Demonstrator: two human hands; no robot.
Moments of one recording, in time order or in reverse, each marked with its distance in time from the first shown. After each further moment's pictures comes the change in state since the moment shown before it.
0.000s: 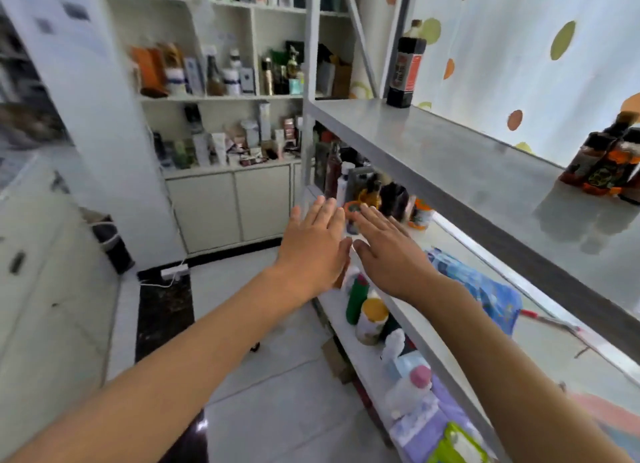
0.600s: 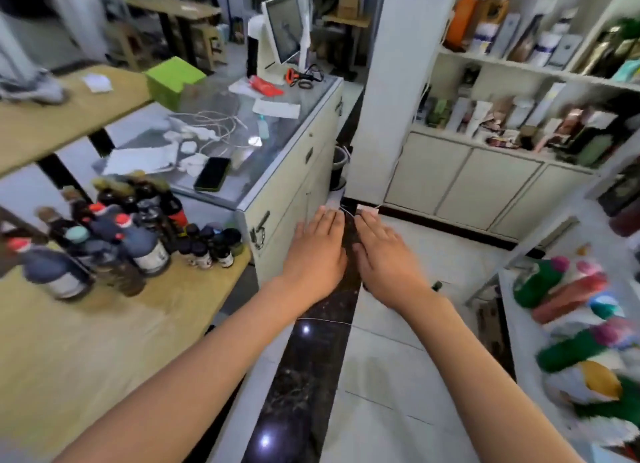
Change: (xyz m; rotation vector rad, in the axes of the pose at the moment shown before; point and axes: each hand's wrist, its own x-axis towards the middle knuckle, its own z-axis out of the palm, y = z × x) left_hand -0.379 -0.280 0.031 -0.113 0.055 -0.755; right_hand -0.028 -0.422 0.192 0.148 -0.159 -0.653
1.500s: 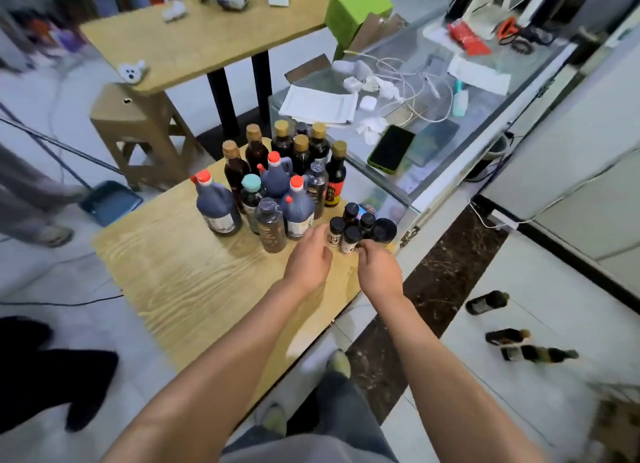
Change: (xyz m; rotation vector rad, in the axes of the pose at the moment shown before) left_hand -0.063 -0.372 0.086 -0.521 0.178 -0.658; right_hand 0.181 -0.236 0.273 0.274 -0.293 0.080
